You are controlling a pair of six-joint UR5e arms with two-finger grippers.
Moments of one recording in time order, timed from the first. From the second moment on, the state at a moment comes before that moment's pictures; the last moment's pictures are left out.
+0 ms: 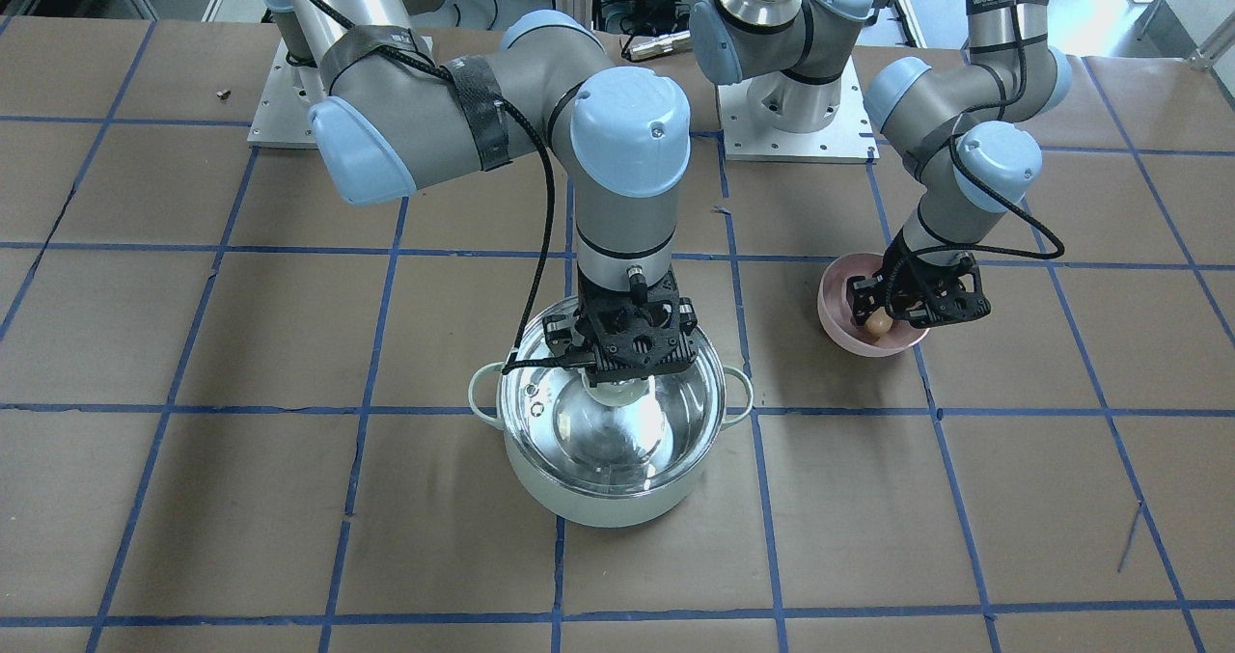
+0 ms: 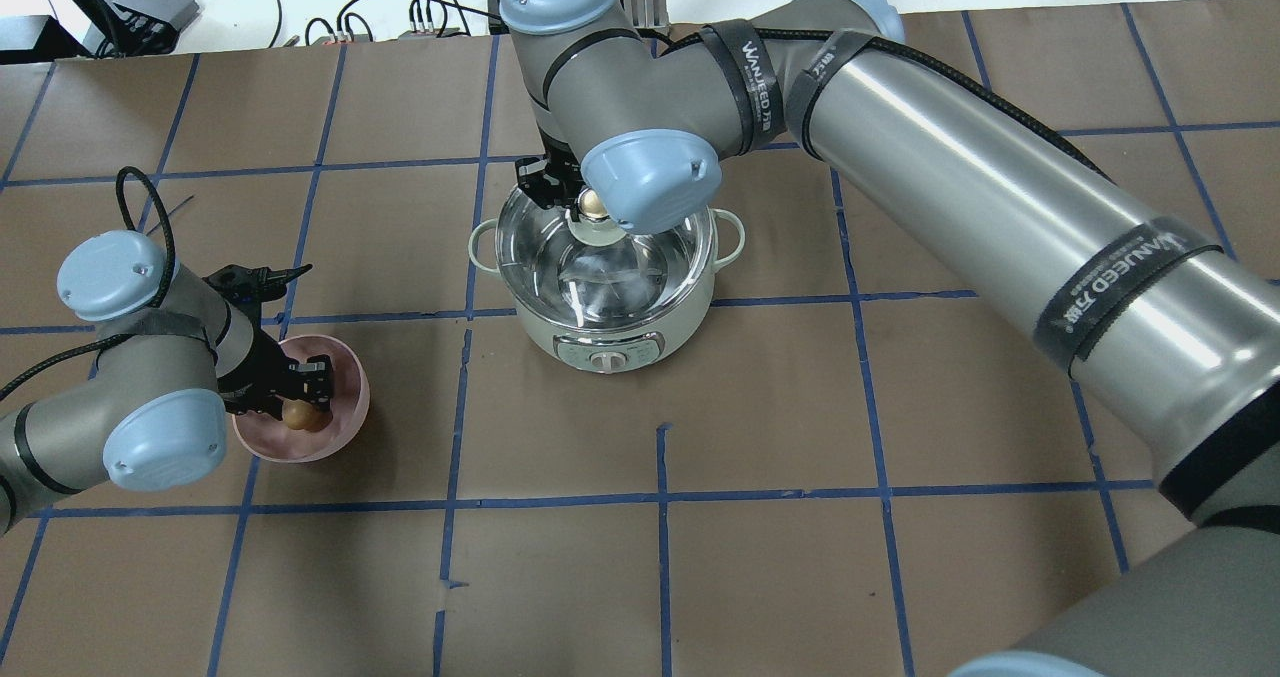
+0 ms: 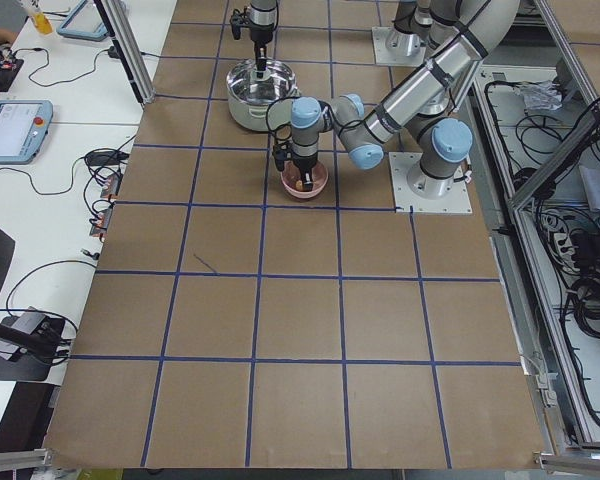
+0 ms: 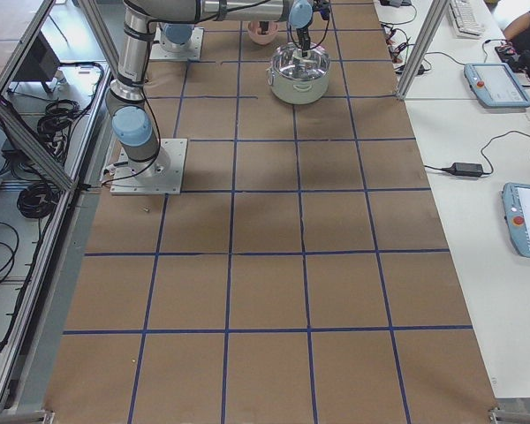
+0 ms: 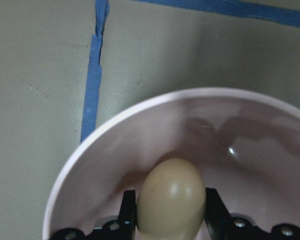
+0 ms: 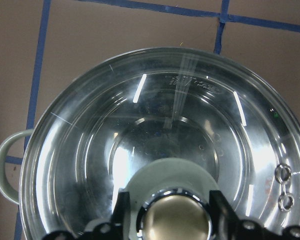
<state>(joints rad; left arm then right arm) -1.18 -1.68 -2.28 -0.75 1.61 0.22 2.03 -1.09 1.35 -1.97 -1.60 0.30</state>
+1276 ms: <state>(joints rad) -1.36 -1.58 -1.92 -1.15 1.57 0.17 1.58 -1.49 1.40 -1.52 -1.53 -0.06</state>
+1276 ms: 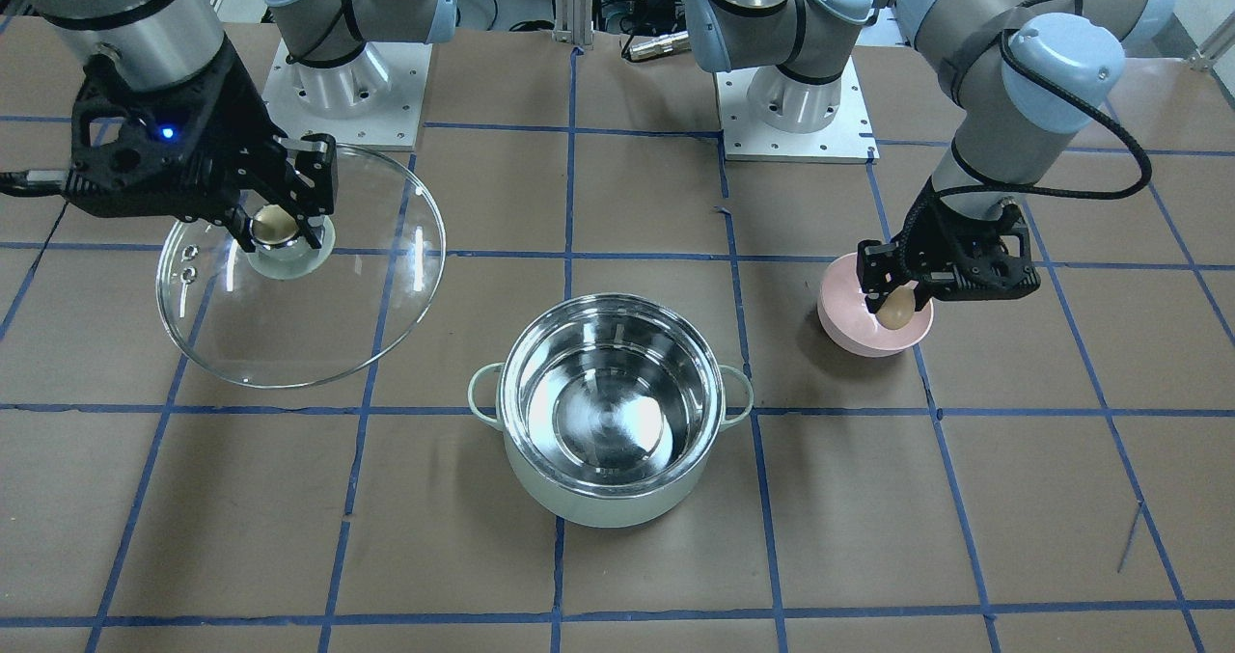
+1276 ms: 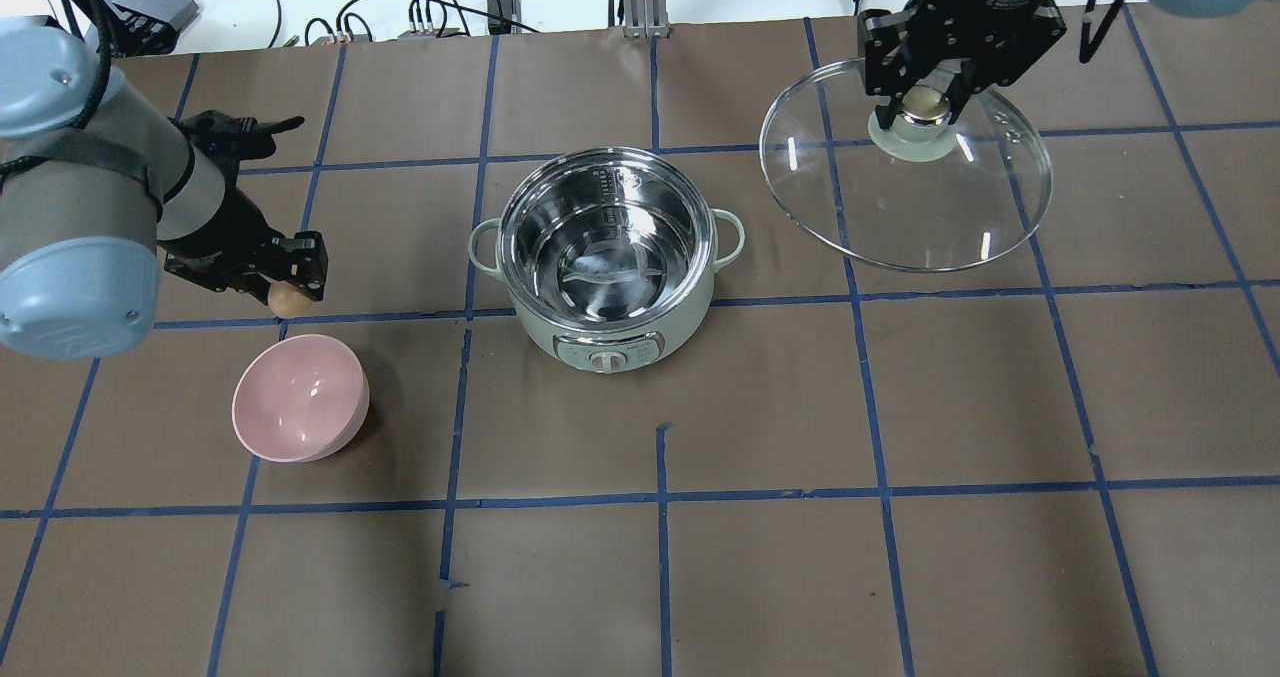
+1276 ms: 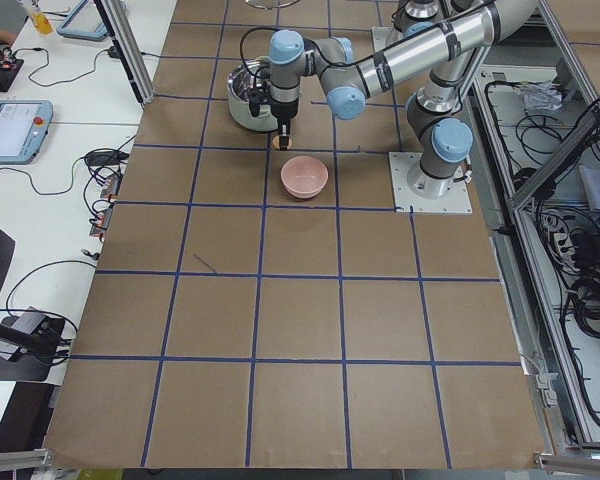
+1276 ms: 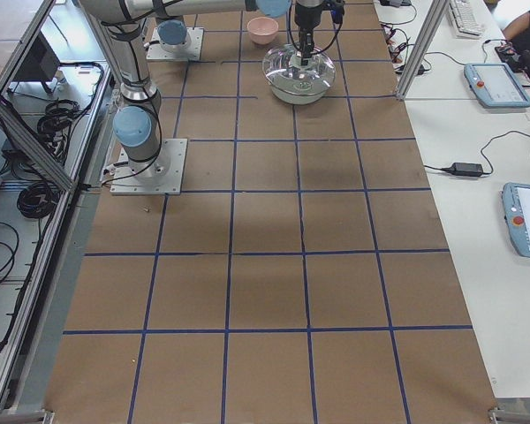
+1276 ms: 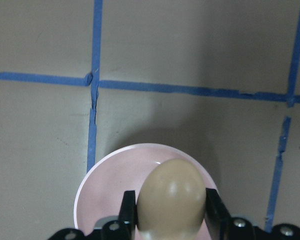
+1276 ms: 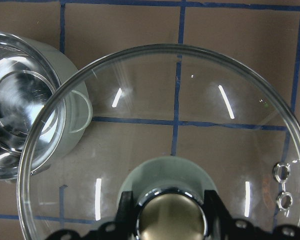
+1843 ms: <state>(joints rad) -1.60 -1.69 -1.77 -1.13 1.50 -0.05 1.54 -1.54 1.41 -1.48 -1.54 -0.17</state>
